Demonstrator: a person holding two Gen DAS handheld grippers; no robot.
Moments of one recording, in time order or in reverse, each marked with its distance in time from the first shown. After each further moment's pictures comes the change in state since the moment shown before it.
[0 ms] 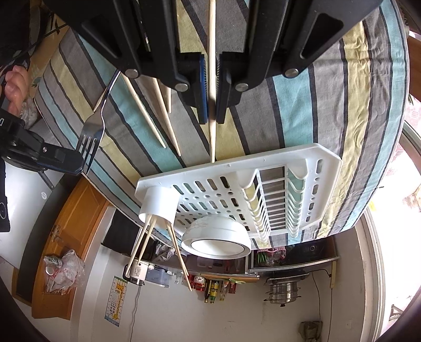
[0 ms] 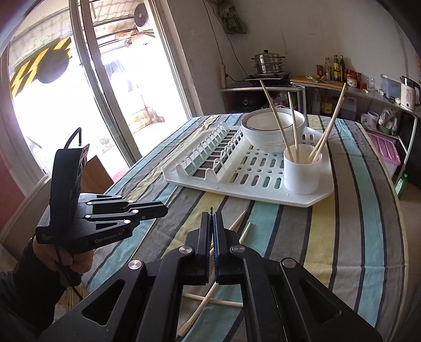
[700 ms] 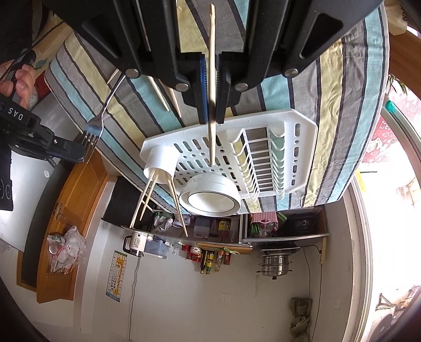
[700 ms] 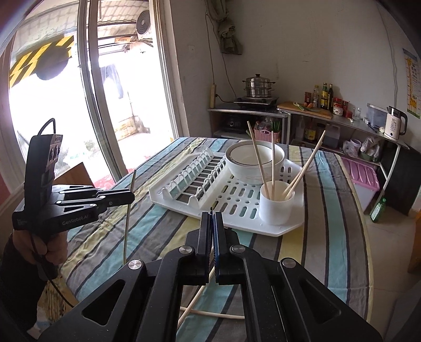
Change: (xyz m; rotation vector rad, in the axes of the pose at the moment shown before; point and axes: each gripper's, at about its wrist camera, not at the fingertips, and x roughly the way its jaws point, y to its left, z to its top) left arm -0.050 0.005 0.028 -0.011 -0.150 0.019; right arm -0.030 0.005 0.026 -0.074 -0.087 -0.128
